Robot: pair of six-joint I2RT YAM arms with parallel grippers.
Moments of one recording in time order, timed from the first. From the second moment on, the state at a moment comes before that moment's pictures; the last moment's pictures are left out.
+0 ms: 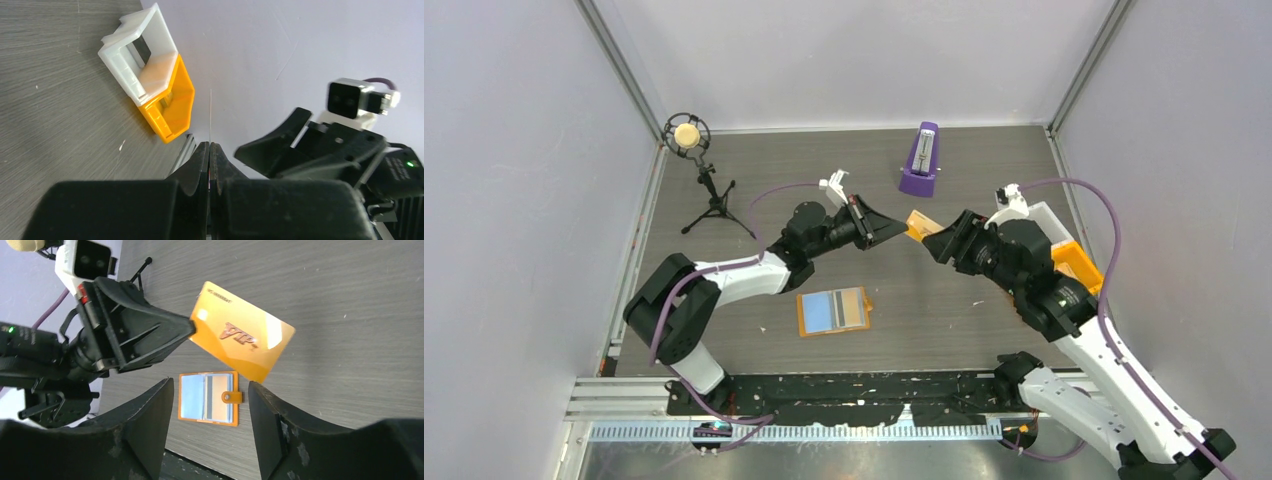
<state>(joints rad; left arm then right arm) -0.74 1.62 0.85 0.78 0.36 -1.26 0.57 0.73 0.89 -0.53 0.09 0.74</state>
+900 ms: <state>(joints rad) -0.73 1.63 0.82 0.89 0.40 -1.39 0.25 0.66 0.52 -0.02 -0.26 0.99</state>
